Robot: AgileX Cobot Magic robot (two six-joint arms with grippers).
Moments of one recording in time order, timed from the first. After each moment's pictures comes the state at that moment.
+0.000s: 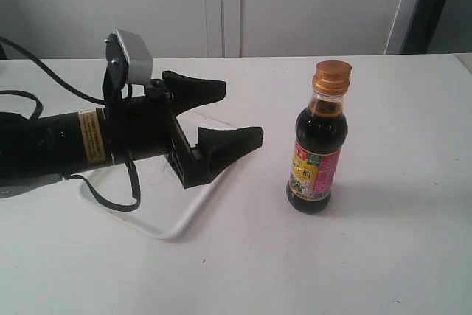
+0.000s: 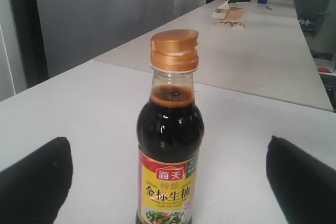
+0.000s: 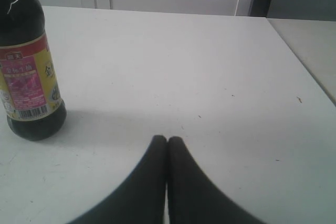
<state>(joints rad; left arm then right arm) -0.53 1.63 -0.72 0.89 -1.01 -0.59 0.04 0.03 0.00 -0.05 0.32 0.04</state>
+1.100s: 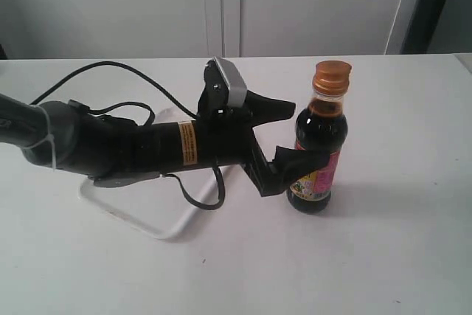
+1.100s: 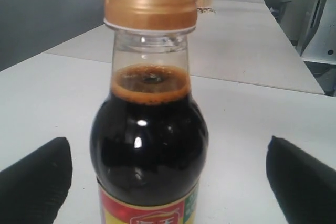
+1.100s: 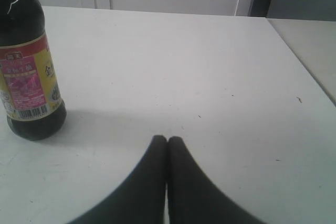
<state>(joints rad) -0.66 1.99 -1.04 0.87 -1.02 -0.55 0.04 0.03 0.00 -0.05 0.32 0.04</state>
